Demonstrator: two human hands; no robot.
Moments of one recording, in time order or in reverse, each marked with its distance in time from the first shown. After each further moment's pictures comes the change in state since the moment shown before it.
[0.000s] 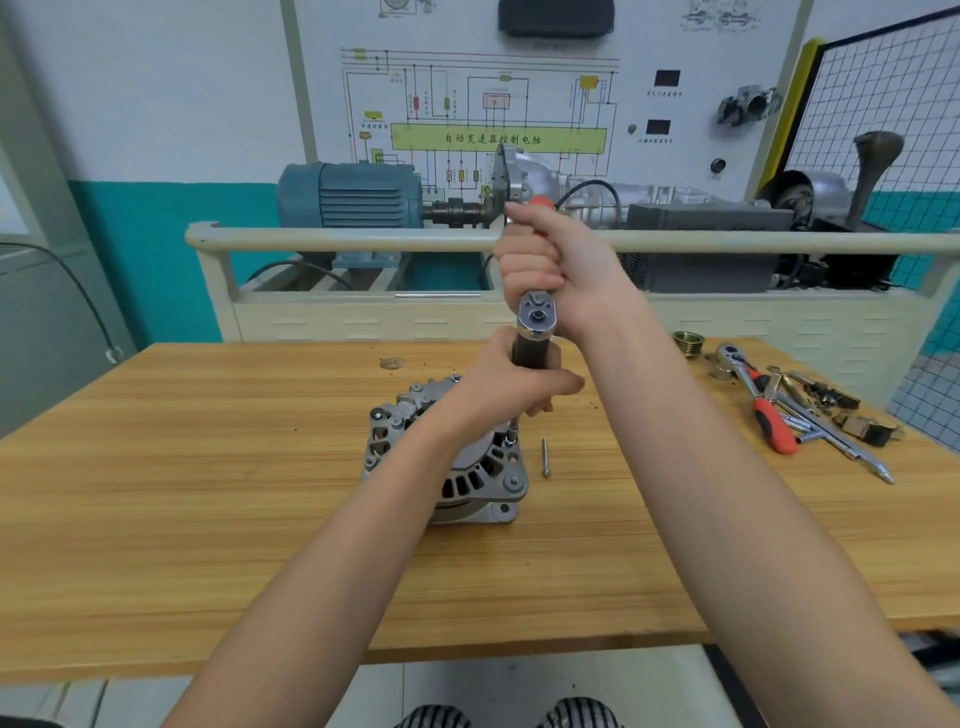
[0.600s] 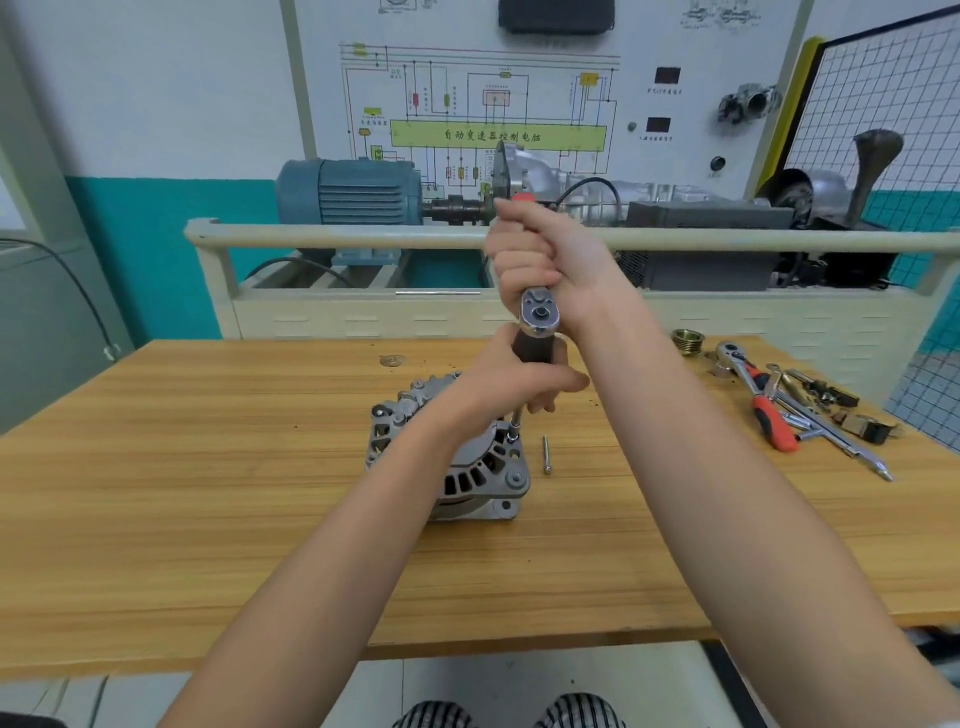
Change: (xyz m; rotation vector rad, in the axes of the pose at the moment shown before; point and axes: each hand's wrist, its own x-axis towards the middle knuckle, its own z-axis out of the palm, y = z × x) left_hand -0.003 0.006 -0.004 -0.030 -0.080 0.013; right_hand 0.005 0.001 0.003 0.006 -0.083 0.127
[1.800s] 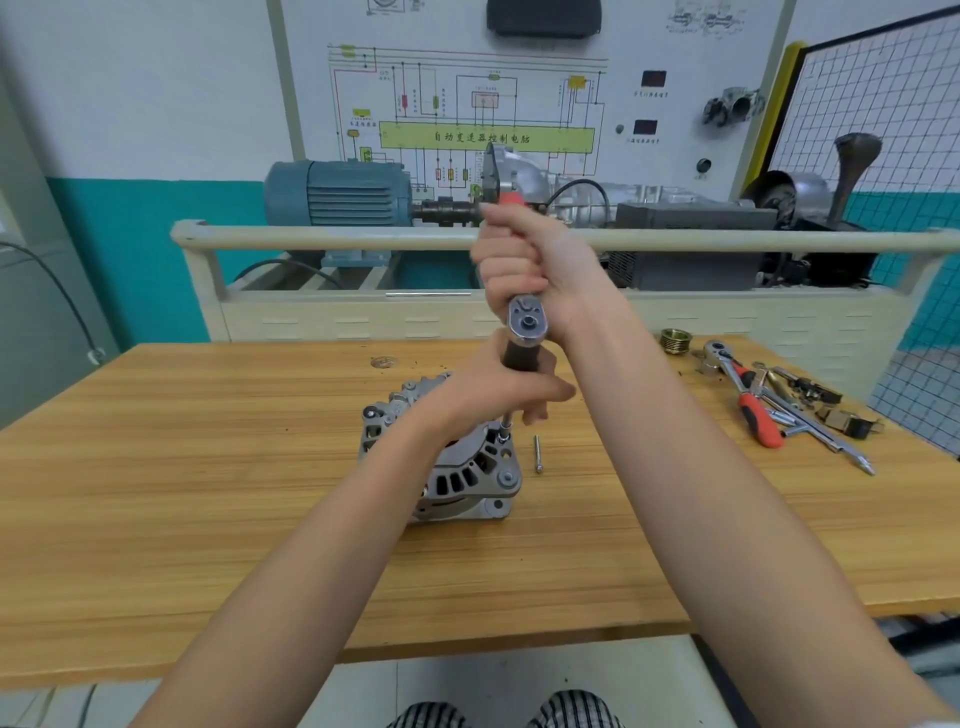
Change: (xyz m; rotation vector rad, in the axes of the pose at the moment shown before) left_hand -0.004 -0.001 -0.005 0.023 -0.095 -0.016; right_hand -0.003 0.007 0.005 -0.090 0.056 -0.073
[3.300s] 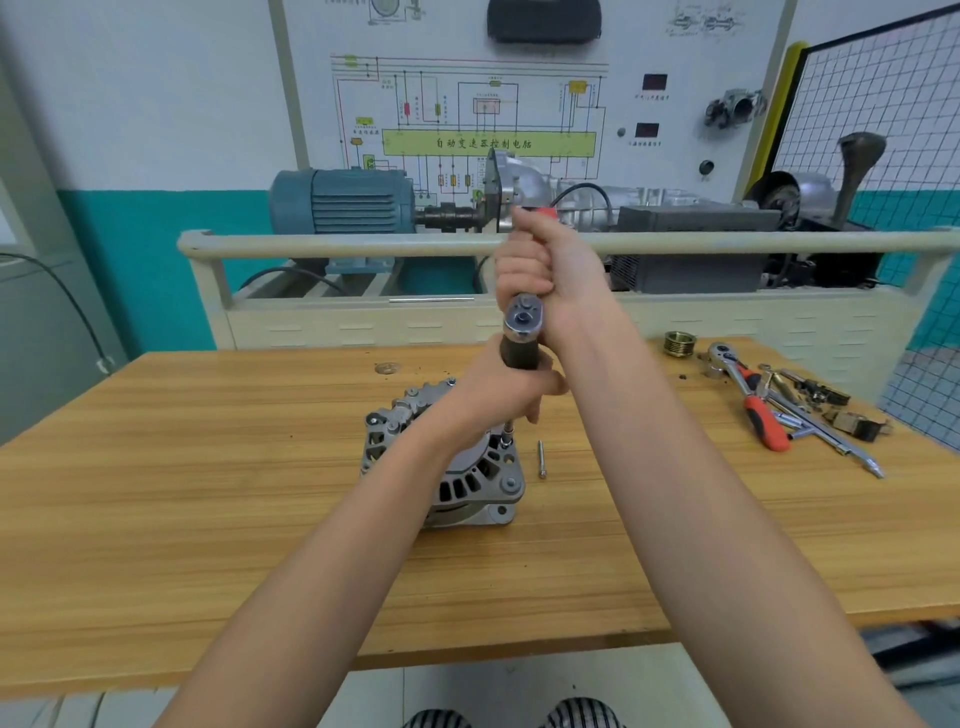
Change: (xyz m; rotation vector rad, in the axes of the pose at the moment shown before) left_hand 0.007 -0.002 0.007 0.003 0.157 -0.065; right_hand -0.001 0.002 -0.002 0.190 0.089 -0.176
